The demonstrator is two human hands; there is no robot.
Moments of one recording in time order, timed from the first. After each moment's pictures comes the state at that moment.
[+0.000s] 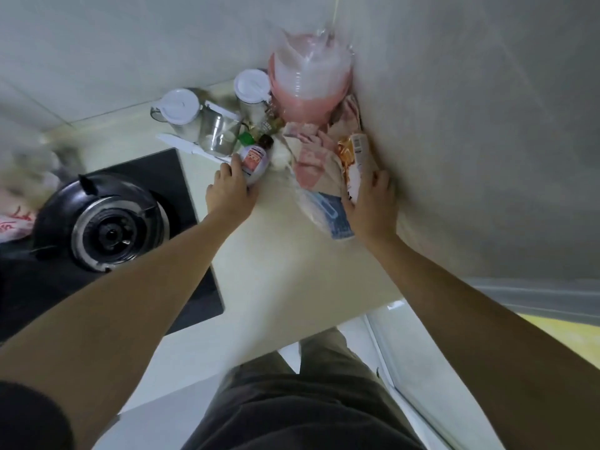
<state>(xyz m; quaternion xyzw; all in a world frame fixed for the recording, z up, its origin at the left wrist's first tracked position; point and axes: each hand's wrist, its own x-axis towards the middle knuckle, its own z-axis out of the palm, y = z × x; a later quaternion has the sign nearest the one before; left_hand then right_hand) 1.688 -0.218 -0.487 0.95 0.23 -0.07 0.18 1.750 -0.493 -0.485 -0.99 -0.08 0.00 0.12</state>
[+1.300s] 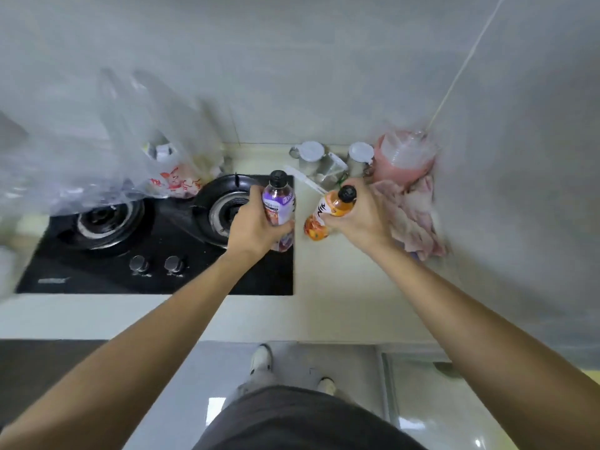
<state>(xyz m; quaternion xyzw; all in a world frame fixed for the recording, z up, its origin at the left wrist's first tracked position) 1.473 -0.197 -0.315 0.85 0.33 0.15 0.38 1.626 -0.364 -0.308 -0.87 -0.29 0.08 0.39</state>
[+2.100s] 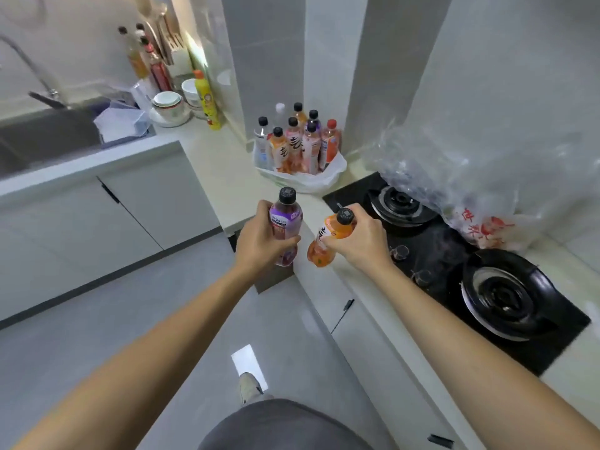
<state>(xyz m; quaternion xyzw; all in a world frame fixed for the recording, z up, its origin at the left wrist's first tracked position) 0.952 -0.140 -0.296 0.57 0.69 0.36 0.27 1.166 -0.109 -0.284 -0.63 -0.67 0.29 0.27</state>
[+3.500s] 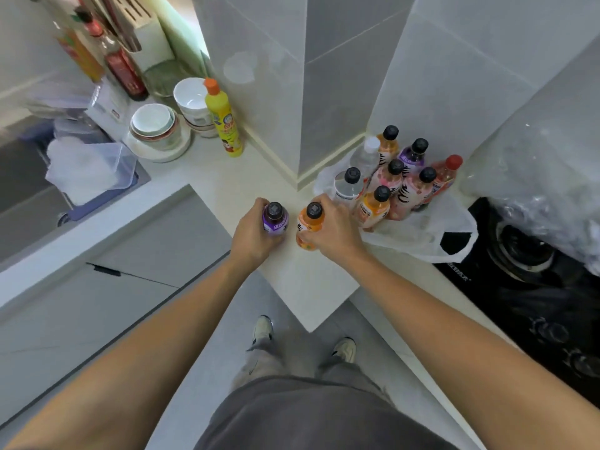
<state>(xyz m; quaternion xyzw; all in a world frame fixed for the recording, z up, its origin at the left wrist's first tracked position) 0.610 0.241 -0.409 0.60 0.66 0.26 0.37 0.805 0.244 -0.383 -0.67 -0.67 0.27 0.20</state>
